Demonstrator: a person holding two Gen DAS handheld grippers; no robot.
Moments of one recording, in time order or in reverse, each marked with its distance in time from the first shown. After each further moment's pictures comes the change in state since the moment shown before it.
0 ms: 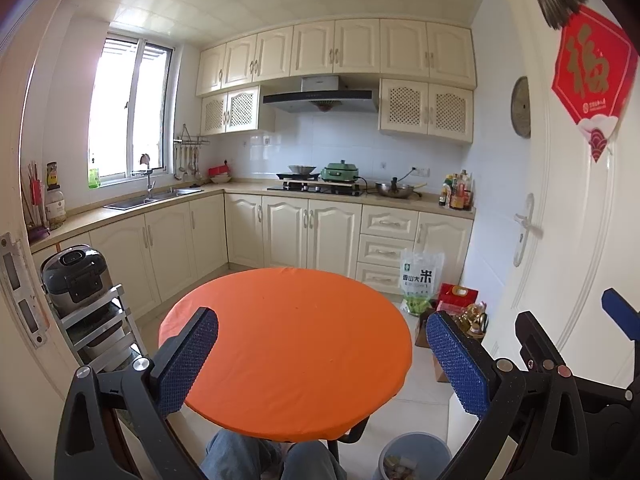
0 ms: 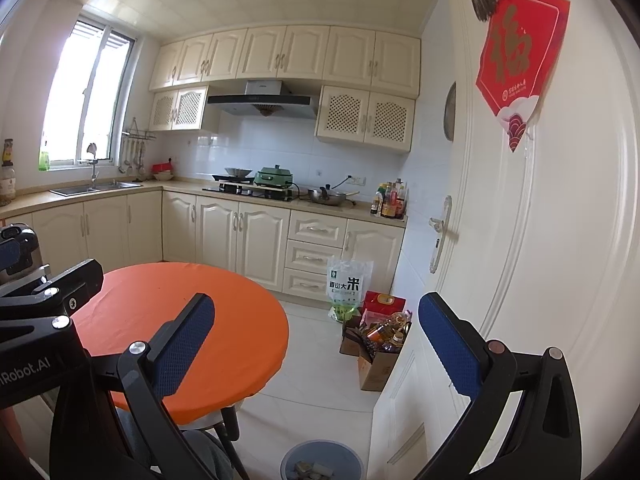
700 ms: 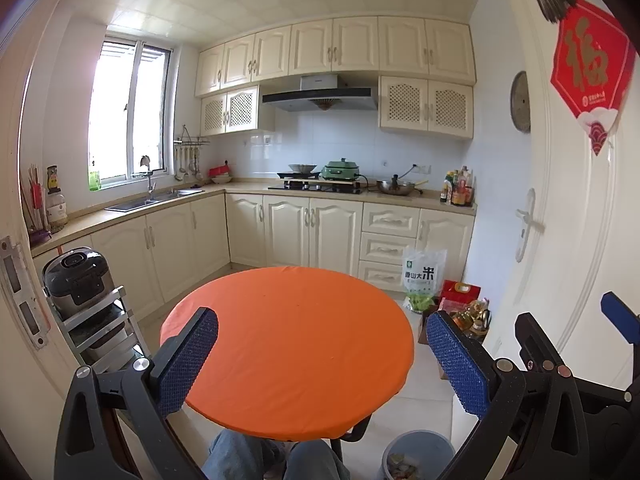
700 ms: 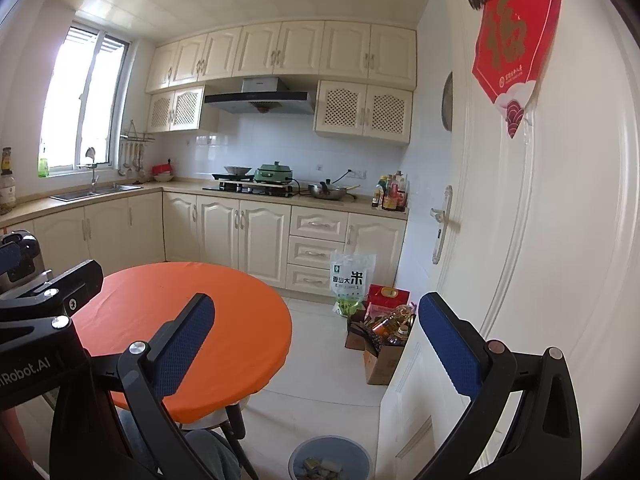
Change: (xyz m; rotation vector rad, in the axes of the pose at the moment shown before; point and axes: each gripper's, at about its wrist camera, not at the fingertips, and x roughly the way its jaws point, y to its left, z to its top) left arm 0.011 -0.011 -0.001 0.014 0.000 0.010; right arm 0.005 -0.006 -0.004 0.034 0.016 0.011
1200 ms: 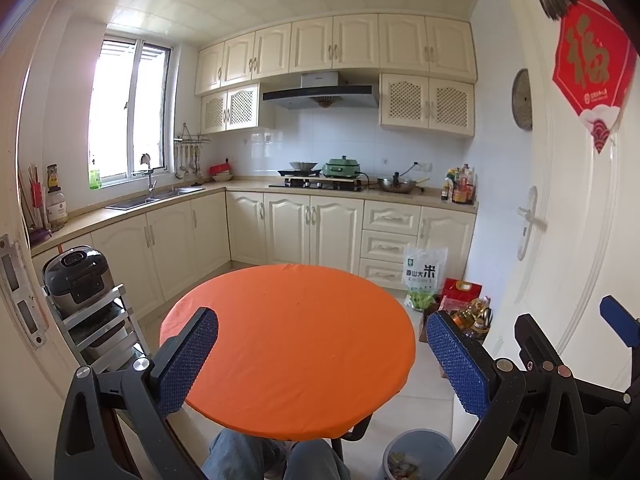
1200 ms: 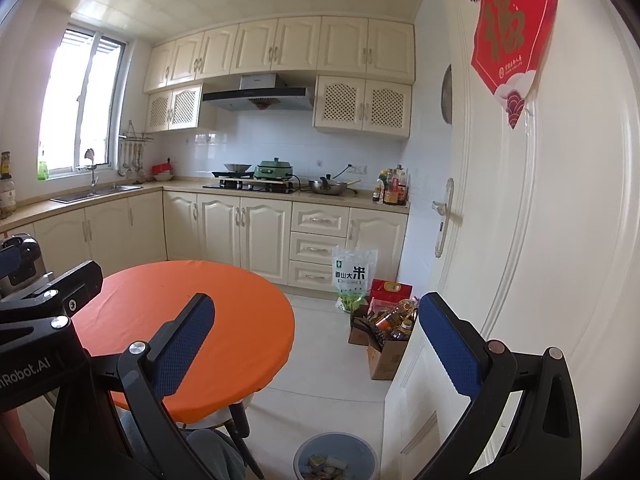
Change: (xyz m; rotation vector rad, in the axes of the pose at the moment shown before) left arm 0.008 0.003 -0.003 0.002 0.007 0.001; right arm 0.007 0.000 -0.004 0.019 0.017 0.005
